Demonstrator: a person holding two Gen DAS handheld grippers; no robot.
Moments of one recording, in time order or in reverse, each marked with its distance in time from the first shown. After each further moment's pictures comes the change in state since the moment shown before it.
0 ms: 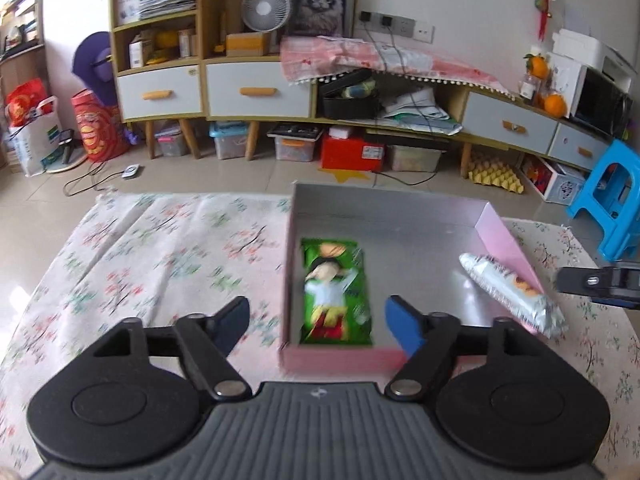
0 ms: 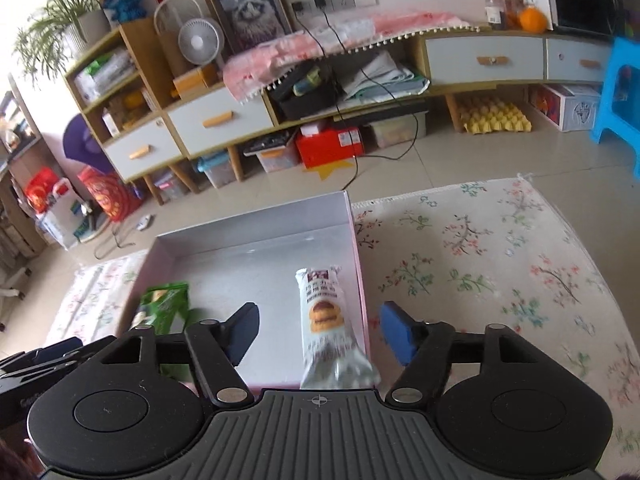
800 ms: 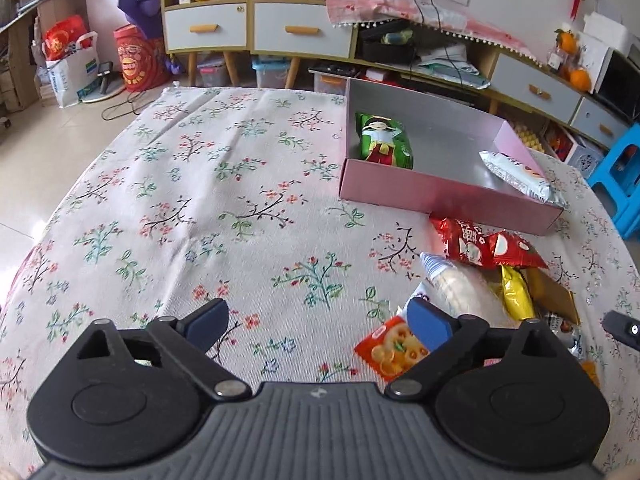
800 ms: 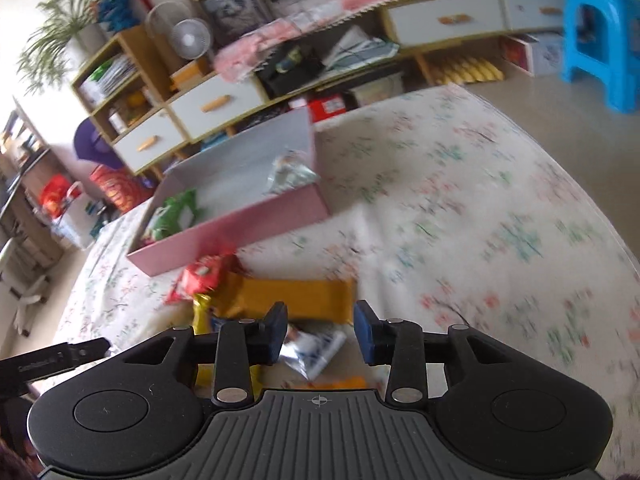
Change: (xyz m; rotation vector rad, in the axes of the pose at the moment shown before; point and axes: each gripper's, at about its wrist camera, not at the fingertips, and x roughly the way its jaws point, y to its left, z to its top) left arm -0.047 0.021 -0.080 -0.087 0.135 0.059; right arm -0.075 -0.044 -0.122 0.114 0.013 -0.011
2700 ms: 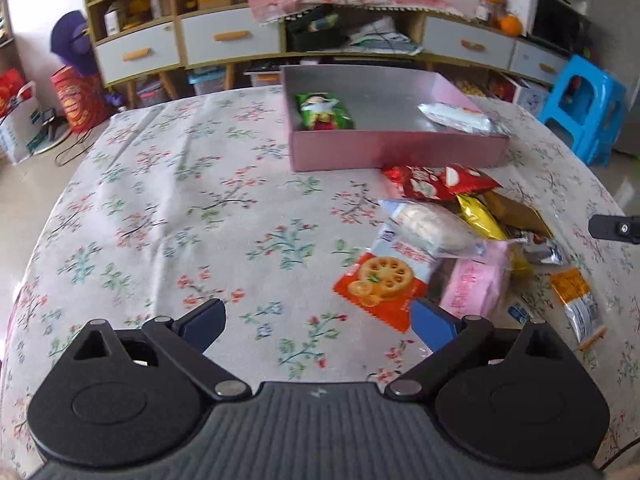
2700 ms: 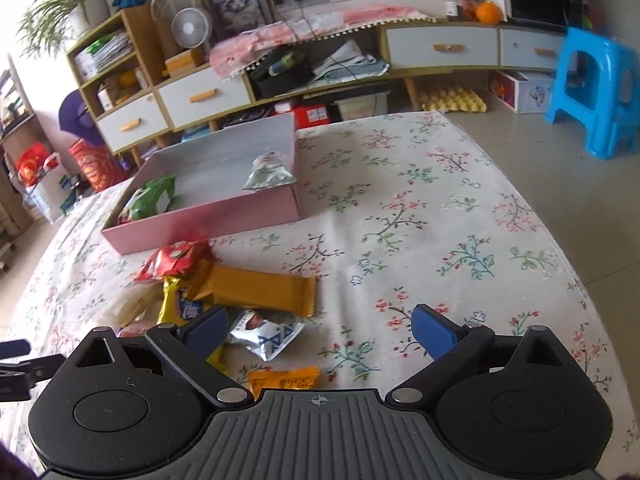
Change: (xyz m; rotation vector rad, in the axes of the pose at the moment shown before) left arm -0.012 -0.008 -0.024 0.250 0.014 -0.099; right arm -0.015 0.008 -0.003 -0.163 0.000 -0.063
